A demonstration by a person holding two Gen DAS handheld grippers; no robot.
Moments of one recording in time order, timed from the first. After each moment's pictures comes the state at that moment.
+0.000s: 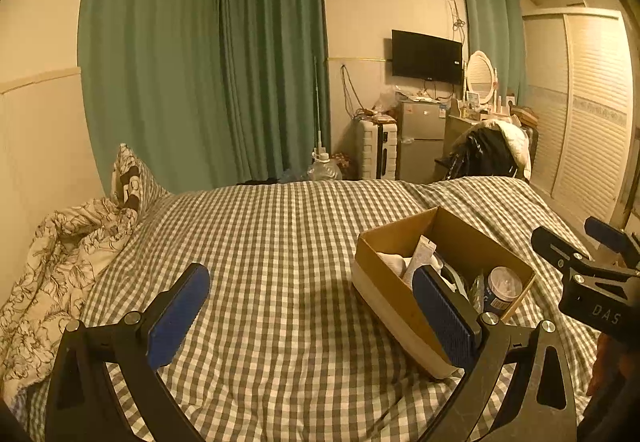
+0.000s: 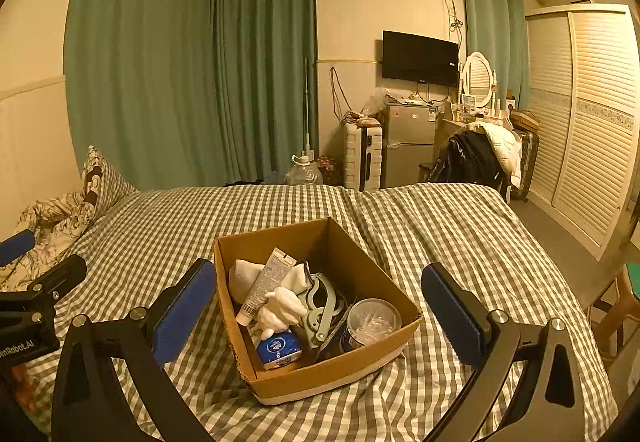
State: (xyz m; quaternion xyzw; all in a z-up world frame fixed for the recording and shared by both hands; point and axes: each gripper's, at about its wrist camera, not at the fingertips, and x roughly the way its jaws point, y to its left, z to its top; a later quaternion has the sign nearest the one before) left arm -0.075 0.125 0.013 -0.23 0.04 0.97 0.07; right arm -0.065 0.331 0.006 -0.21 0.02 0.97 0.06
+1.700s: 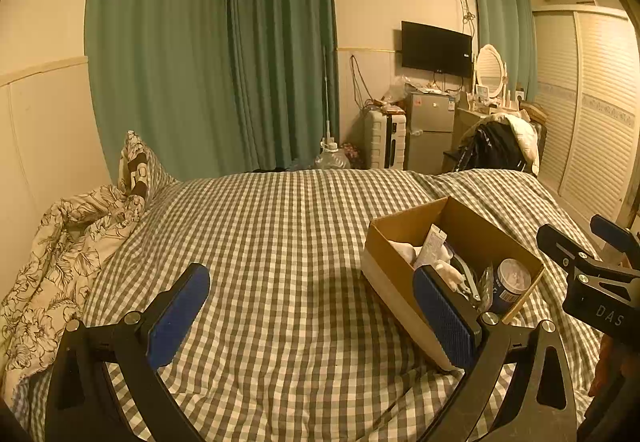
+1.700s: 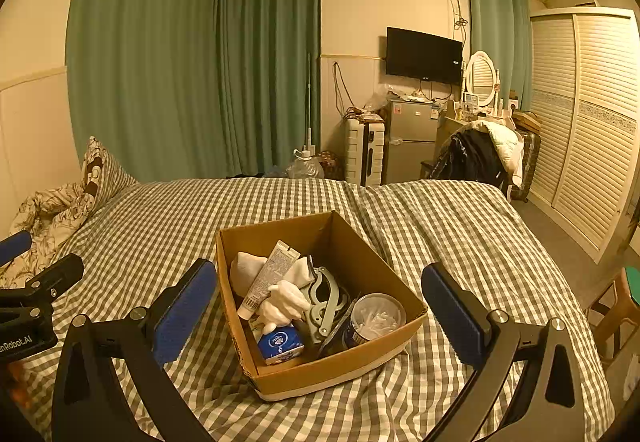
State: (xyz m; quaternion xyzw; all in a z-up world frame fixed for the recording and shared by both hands) left arm -0.076 0.122 0.006 -0.24 0.04 0.97 0.05; right arm -0.066 0.328 0.002 -0.22 0.01 0.97 0.06
